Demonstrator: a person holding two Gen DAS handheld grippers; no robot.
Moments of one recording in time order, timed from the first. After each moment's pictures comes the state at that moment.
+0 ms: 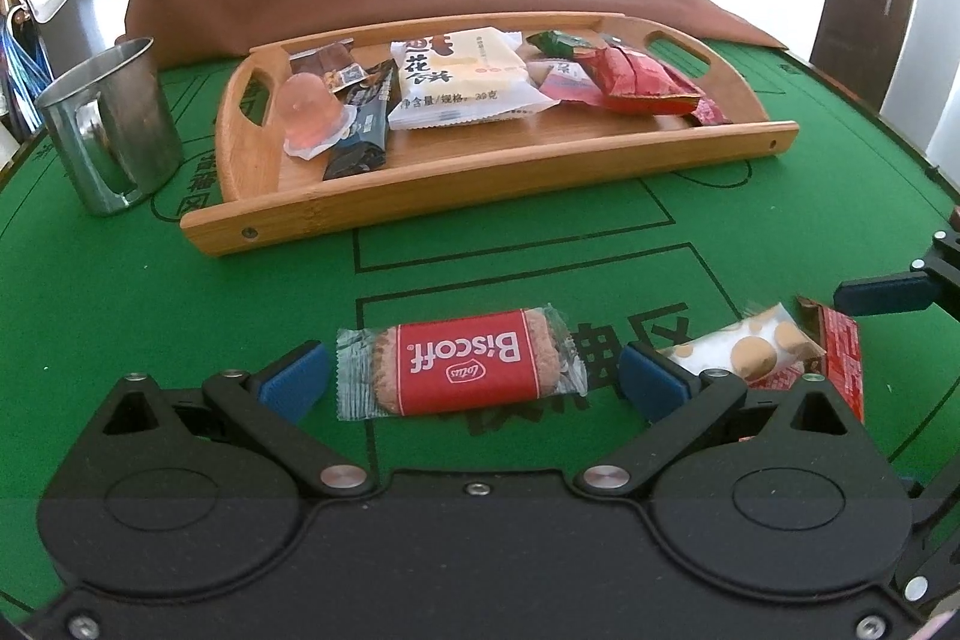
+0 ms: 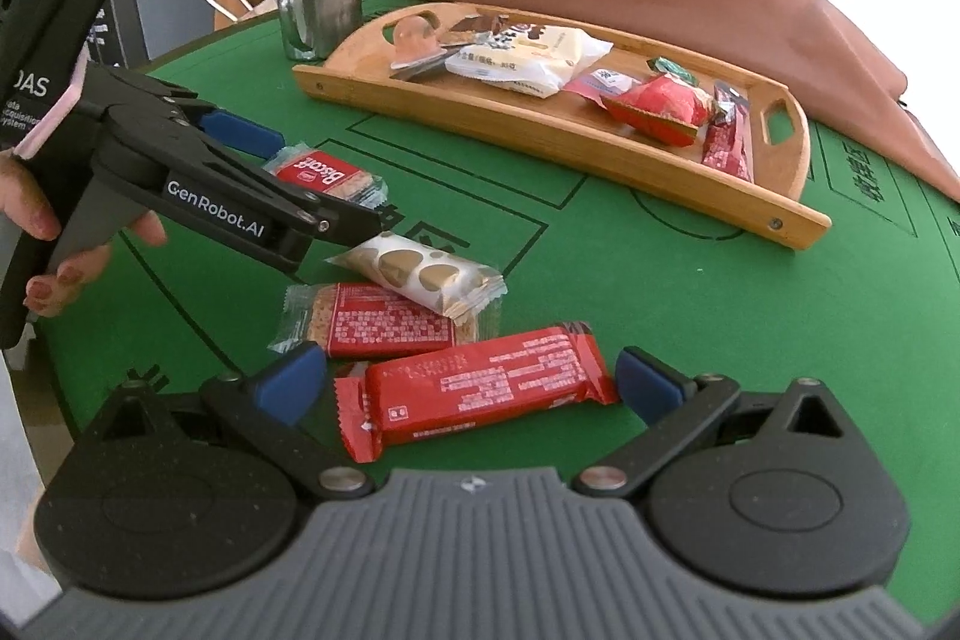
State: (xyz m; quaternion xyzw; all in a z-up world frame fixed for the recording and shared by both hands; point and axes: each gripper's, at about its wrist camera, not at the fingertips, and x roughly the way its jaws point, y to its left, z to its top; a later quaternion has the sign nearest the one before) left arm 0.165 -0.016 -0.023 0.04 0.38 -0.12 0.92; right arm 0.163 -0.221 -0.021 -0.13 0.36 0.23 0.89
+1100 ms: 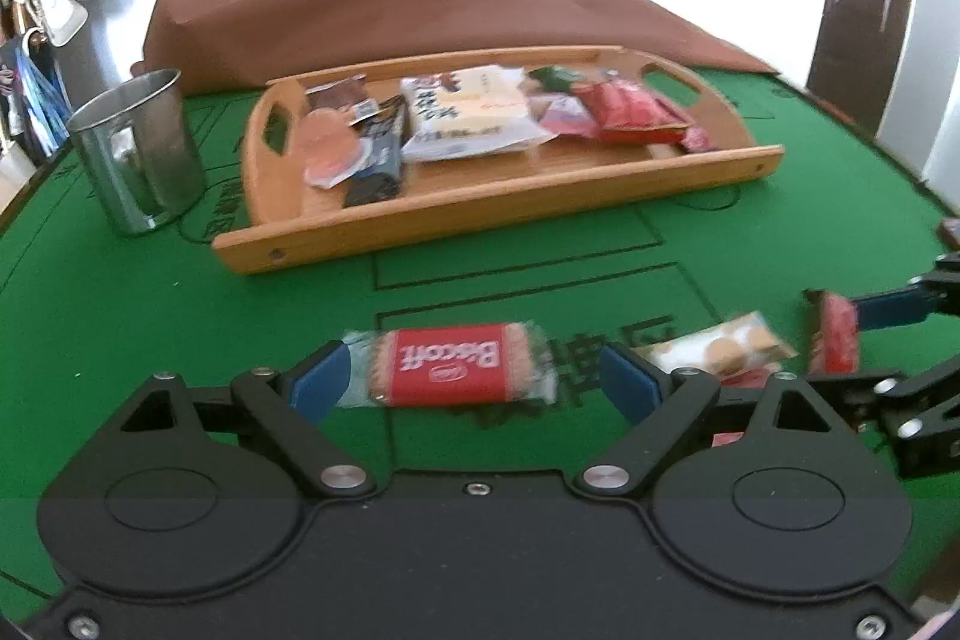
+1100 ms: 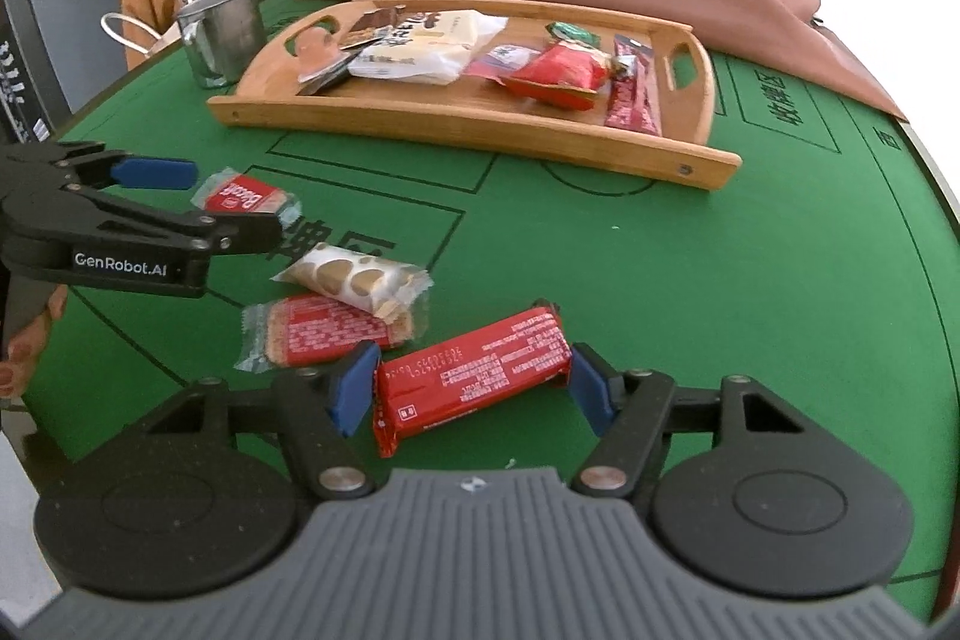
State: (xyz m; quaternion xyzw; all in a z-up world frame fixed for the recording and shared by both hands) left arm 0.148 -0.008 -0.011 0.04 0.35 -0.12 0.93; right arm 0.166 -0.235 -0.006 -0.07 0.40 0.15 0.90
